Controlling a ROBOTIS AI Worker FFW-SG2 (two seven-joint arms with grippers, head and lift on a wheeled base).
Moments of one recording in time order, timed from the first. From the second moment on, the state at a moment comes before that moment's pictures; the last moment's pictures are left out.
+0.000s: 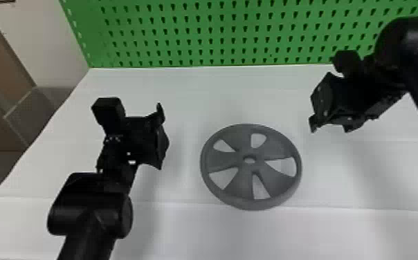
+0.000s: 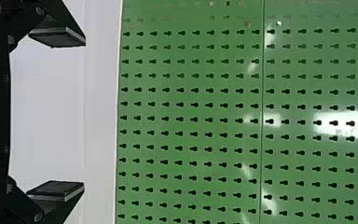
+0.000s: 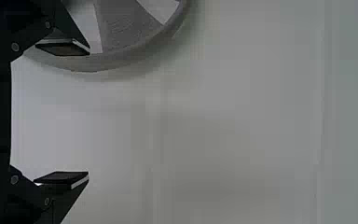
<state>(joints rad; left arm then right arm) -0.05 0.08 0.00 -1.59 0.10 0.09 0.02 -0.92 -0.16 0.19 -1.00 -0.32 1.57 0.02</state>
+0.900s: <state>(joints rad) -0.06 0.09 -0.02 -1.59 0.11 0.09 0.02 -0.92 -0.19 0.19 -0.93 -0.41 1.57 0.02</state>
